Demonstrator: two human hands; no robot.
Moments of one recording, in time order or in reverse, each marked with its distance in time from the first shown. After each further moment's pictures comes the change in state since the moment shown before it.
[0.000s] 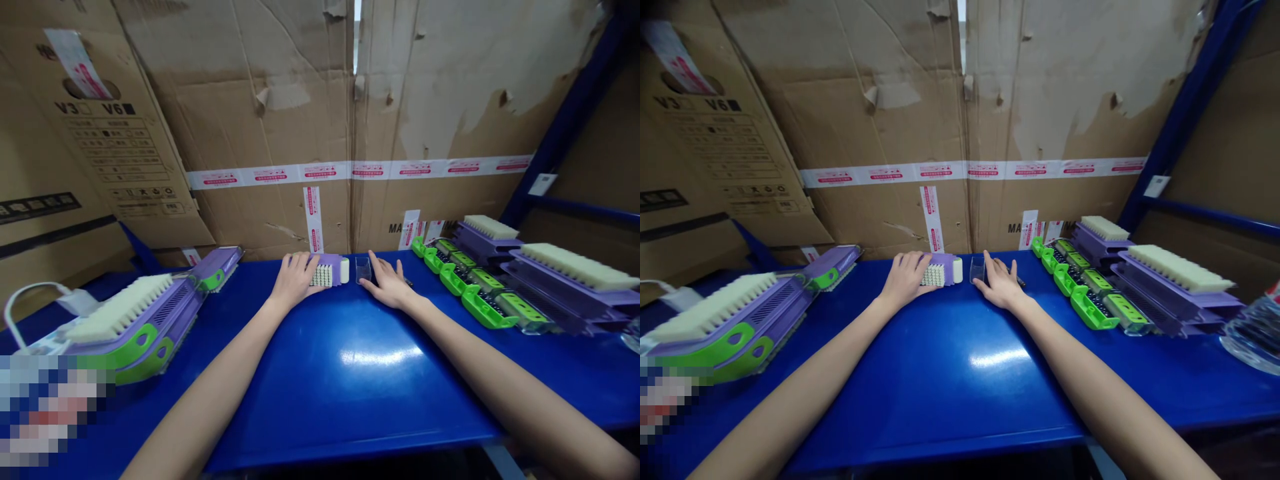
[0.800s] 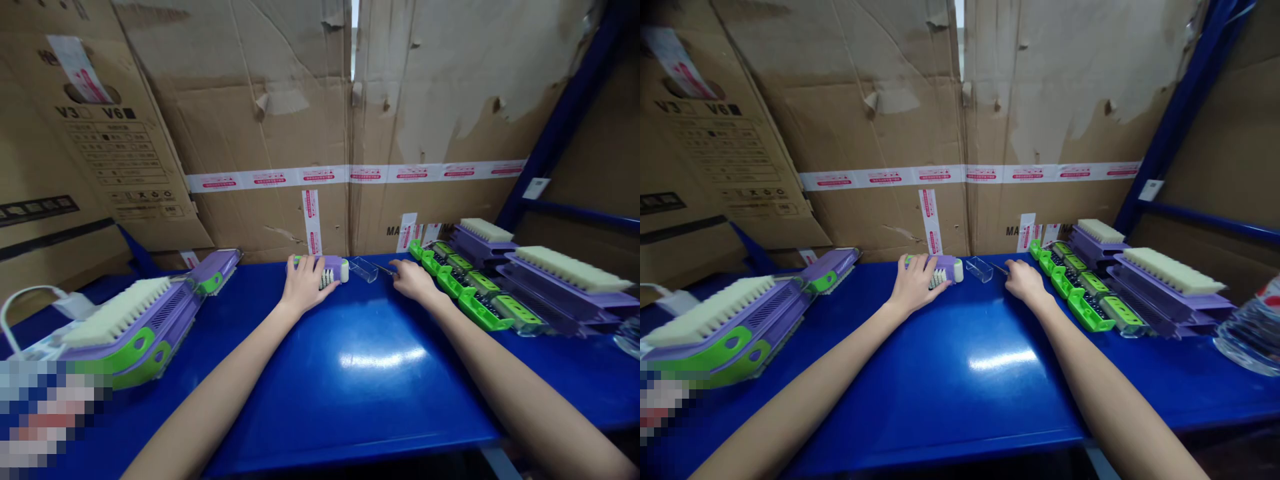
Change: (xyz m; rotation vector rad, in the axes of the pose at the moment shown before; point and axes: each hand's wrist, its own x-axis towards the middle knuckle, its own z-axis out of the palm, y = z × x) left_hand 0.014 0.029 -0.011 -0.072 -0.011 -0.138; right_hand -0.002 0.033 -0.034 -0.211 0.032 0.235
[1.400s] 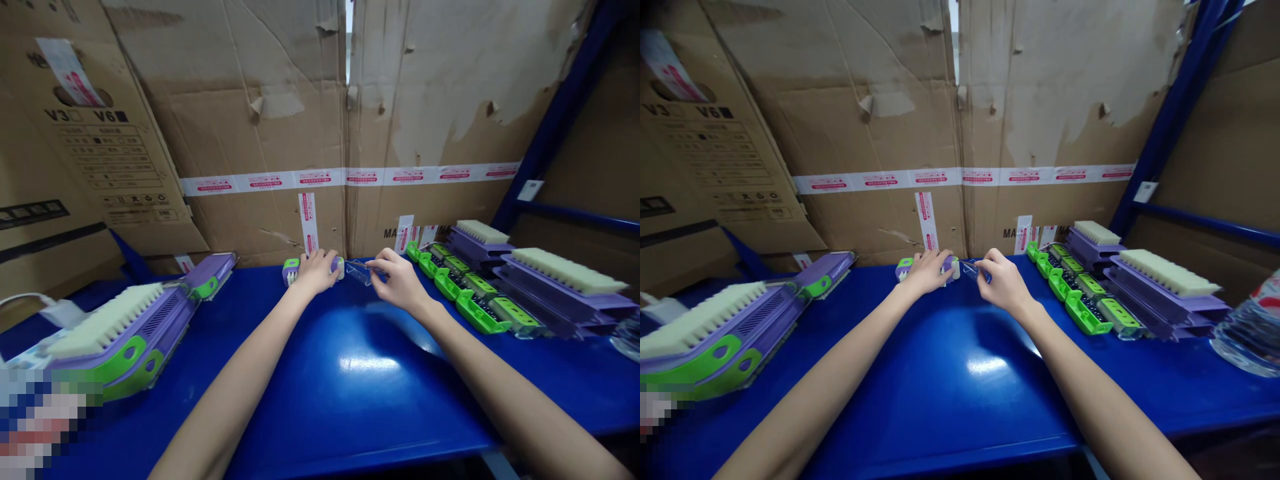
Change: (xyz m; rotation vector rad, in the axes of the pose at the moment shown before) left_hand 0.052 0.013 0.001 -0.172 -0.313 -0.112; right_hand -0.021 -0.041 -0.024 0.476 0.527 -0.515
